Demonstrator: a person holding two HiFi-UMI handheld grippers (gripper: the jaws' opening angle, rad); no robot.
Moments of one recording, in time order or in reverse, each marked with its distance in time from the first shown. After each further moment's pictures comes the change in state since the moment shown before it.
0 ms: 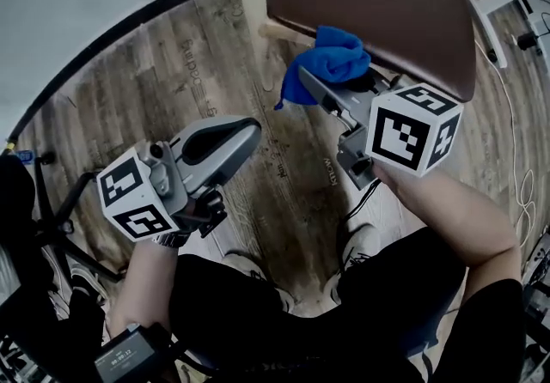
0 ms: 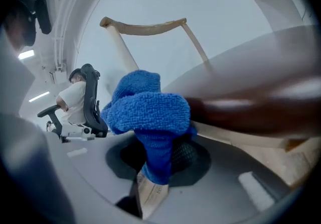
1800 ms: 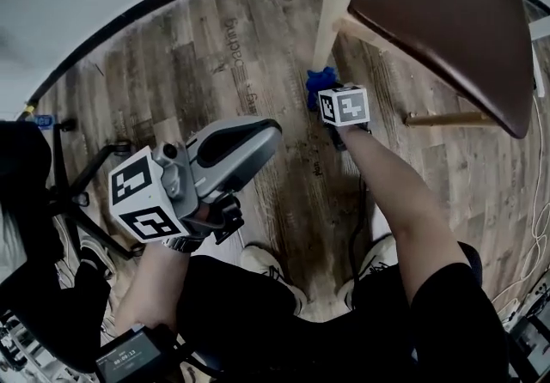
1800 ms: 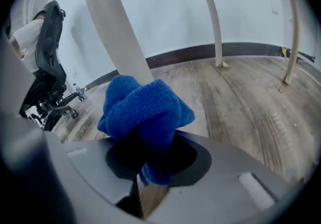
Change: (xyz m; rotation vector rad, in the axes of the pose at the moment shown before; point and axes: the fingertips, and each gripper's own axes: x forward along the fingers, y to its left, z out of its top) left arm -0.050 0.021 0.011 -0.101 -0.076 0.073; right arm 0.180 -0.156 -0.243 -0.073 0.402 -0.284
